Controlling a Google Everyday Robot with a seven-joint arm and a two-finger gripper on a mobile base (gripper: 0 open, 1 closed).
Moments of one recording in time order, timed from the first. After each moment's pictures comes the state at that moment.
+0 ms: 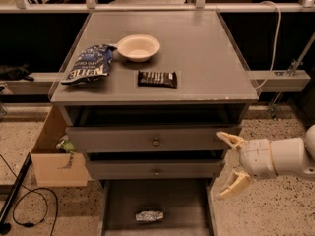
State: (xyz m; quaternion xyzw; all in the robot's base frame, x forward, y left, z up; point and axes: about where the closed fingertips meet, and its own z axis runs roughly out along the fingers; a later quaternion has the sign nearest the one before) arm 0.439 -0.165 0.700 -0.57 0.68 0.23 0.39
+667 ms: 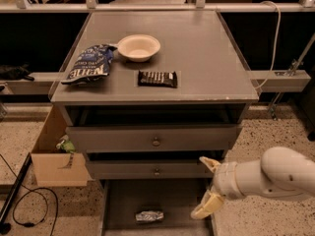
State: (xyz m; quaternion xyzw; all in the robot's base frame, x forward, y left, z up) arm 0.424 -0.126 0.601 -0.55 0.74 0.22 0.32
